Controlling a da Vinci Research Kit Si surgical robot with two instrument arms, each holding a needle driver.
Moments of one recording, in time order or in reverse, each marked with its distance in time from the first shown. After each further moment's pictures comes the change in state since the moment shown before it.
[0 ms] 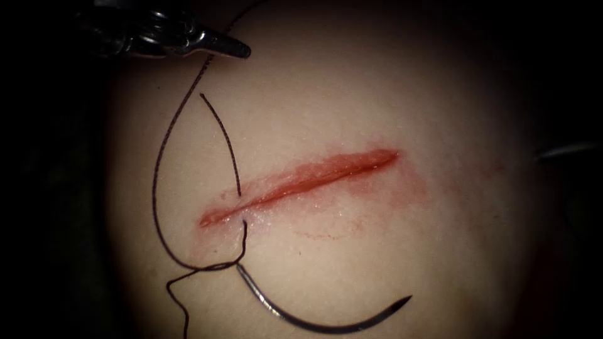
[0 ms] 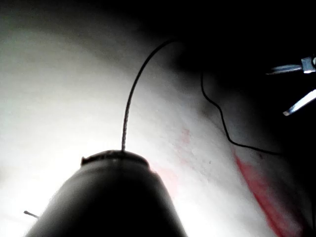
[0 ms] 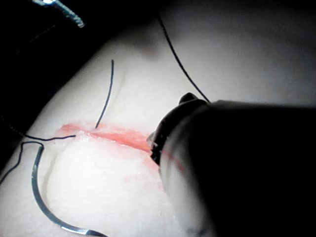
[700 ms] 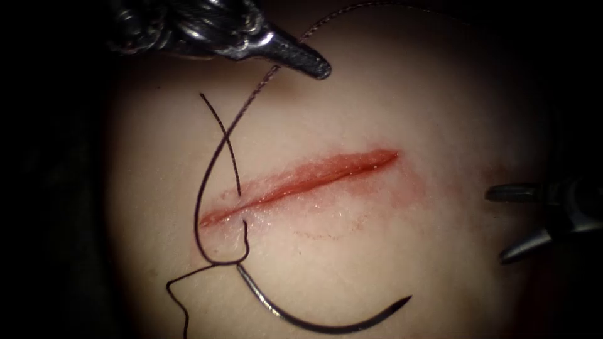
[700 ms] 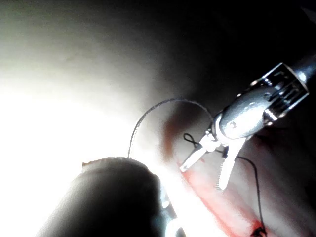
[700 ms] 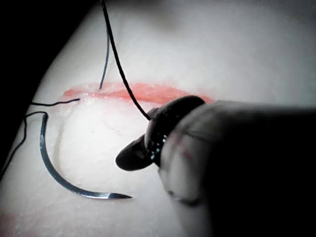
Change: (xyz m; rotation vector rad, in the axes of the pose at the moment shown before) right arm -0.004 -0.008 0.006 0.577 0.073 0.344; left arm 0.002 0.009 -0.002 -0.085 -0.038 0.166
